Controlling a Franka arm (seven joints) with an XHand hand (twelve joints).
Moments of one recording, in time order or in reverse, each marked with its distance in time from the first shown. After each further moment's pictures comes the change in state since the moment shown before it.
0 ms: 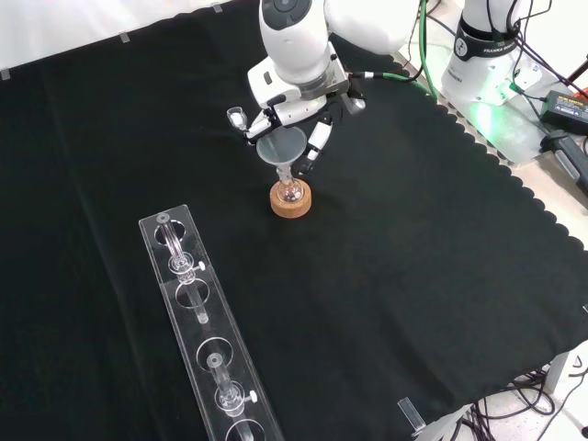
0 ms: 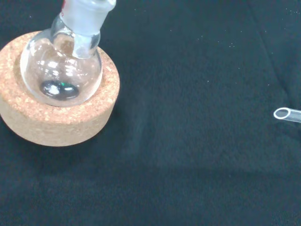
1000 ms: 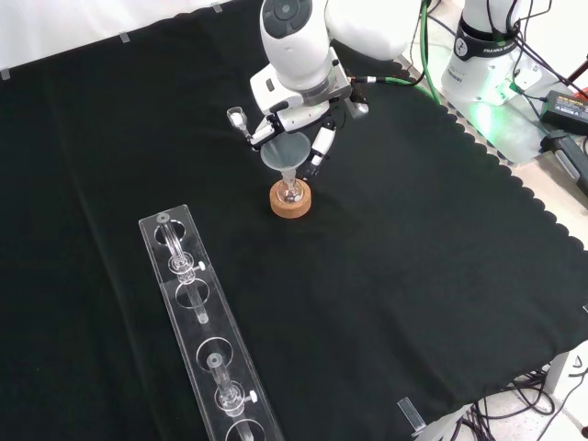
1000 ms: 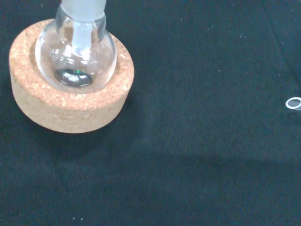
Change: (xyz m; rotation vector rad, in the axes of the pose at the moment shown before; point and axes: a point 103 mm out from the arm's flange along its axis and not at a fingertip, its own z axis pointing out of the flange) arm 0.010 -0.003 0.005 0.024 -0.002 -0.008
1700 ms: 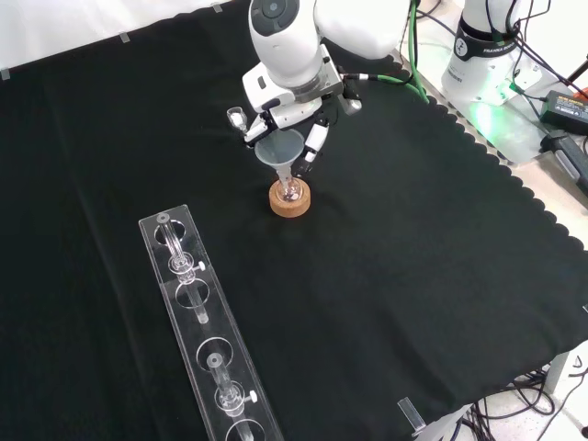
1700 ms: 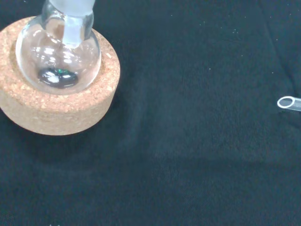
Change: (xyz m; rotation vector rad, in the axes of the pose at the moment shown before) arm -0.012 0.009 0.002 0.016 0.005 -0.002
